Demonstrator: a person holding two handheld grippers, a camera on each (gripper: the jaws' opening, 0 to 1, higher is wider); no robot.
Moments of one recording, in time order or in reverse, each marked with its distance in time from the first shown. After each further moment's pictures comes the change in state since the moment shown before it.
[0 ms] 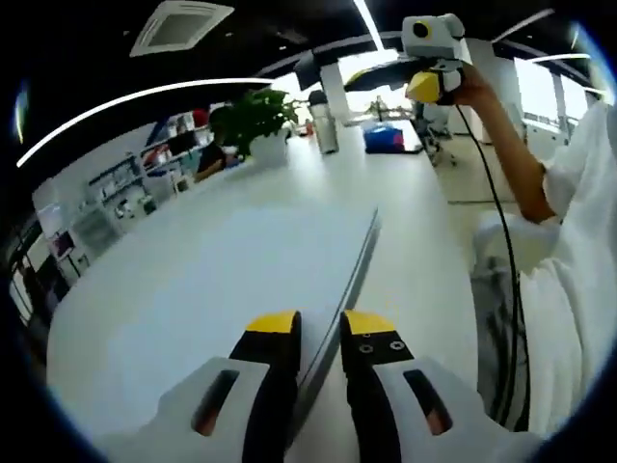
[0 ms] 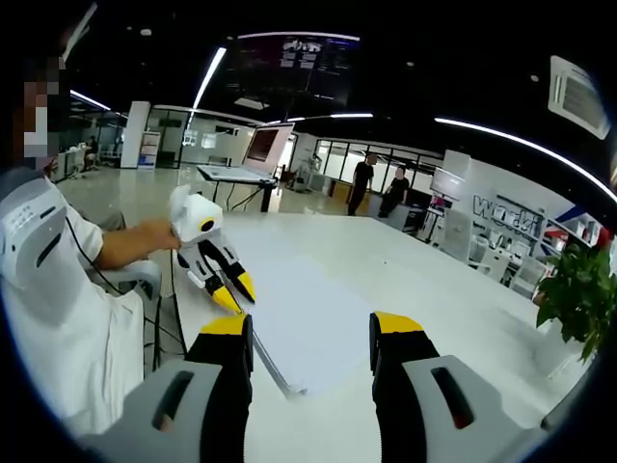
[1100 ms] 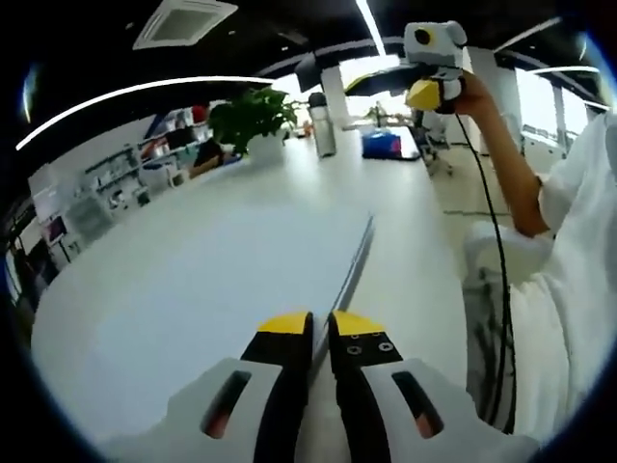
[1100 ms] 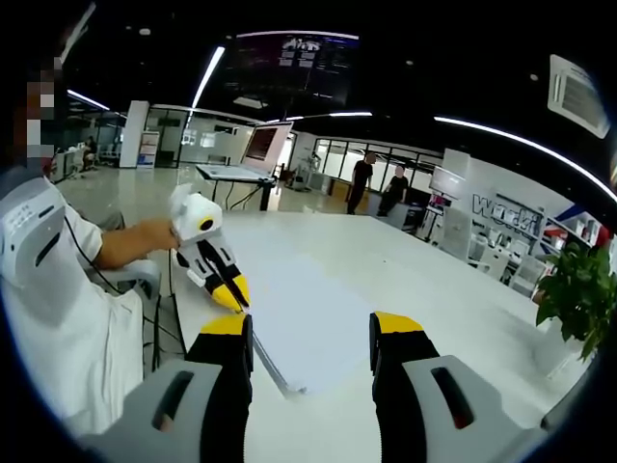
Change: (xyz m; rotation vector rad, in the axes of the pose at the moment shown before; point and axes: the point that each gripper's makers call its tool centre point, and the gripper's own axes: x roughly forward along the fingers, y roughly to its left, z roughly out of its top) left arm 0.001 0.000 -0.005 -0.172 -0.023 -0.066; right arm 0.000 0.000 -0.002 0.003 0.006 -0.003
